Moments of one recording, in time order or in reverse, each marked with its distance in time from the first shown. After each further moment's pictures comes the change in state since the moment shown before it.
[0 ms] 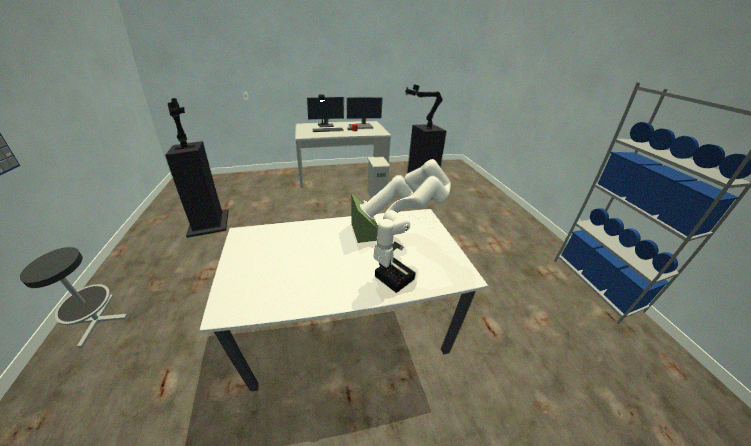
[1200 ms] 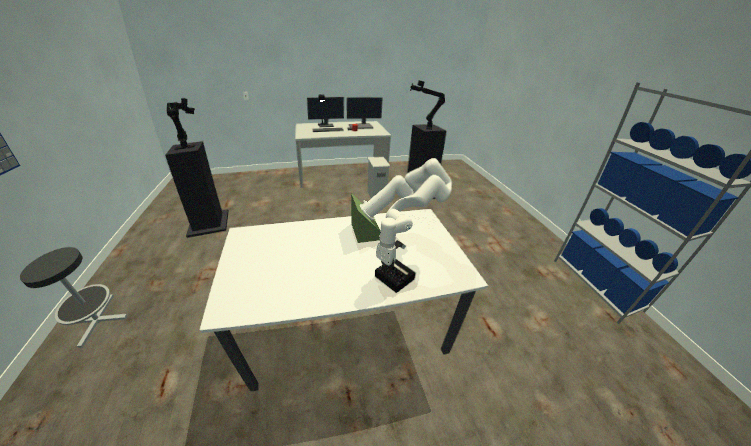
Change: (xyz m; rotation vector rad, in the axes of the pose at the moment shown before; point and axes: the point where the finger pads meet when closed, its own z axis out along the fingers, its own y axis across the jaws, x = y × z) arm 0.017 0.000 0.000 0.000 0.000 0.000
